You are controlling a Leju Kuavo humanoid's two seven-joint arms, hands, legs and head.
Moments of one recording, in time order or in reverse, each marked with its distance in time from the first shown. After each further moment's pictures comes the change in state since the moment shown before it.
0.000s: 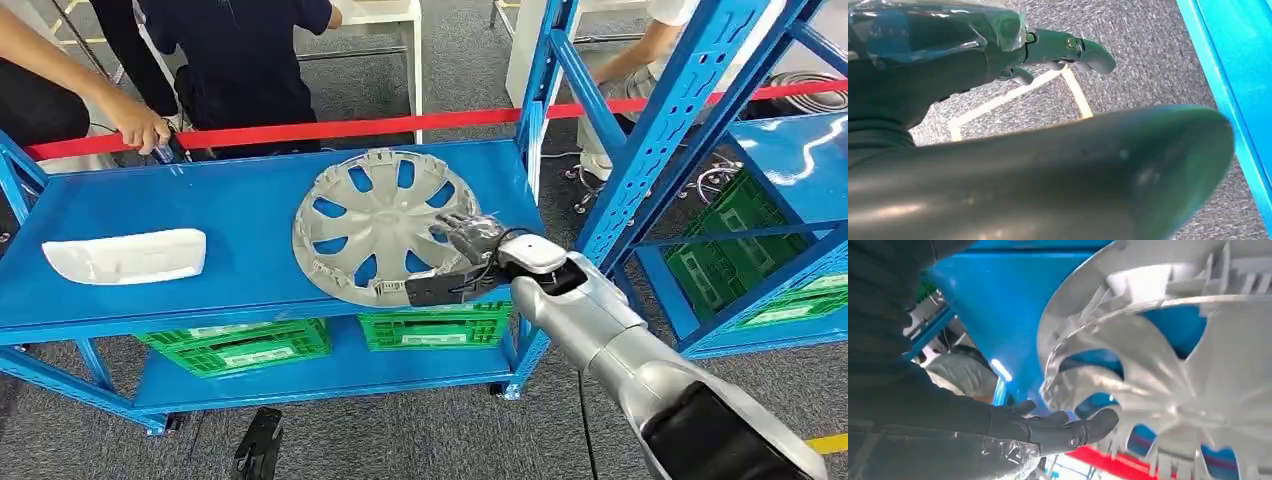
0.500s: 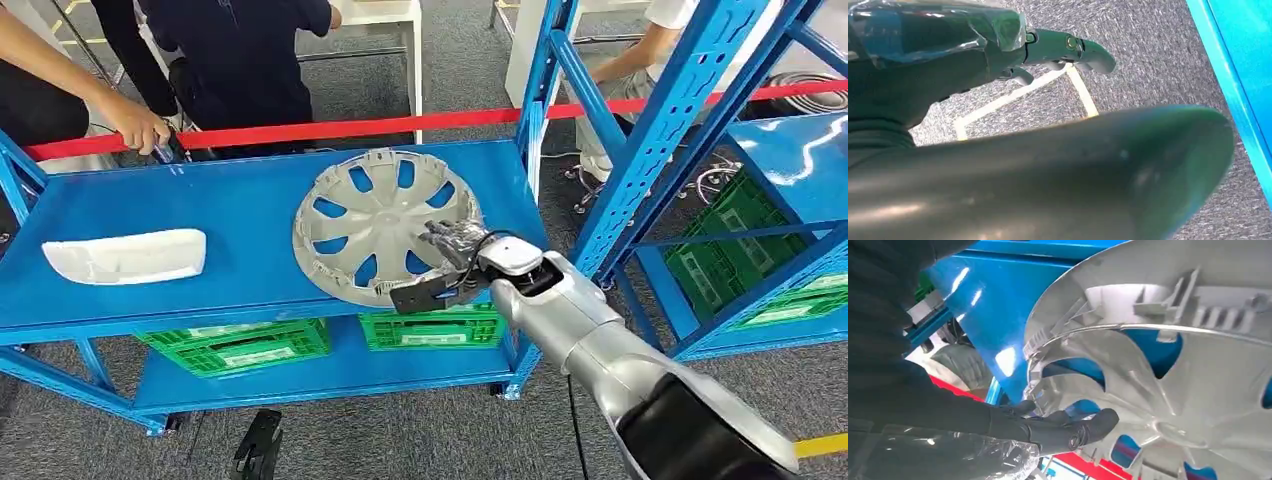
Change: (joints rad) left arm 0.000 0.003 -0.001 0.002 -0.003 -0.019 0.022; right arm -0.028 0.077 0.039 0.100 0.054 -0.009 -0.001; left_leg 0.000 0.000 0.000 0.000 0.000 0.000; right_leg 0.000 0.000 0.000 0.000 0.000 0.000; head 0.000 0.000
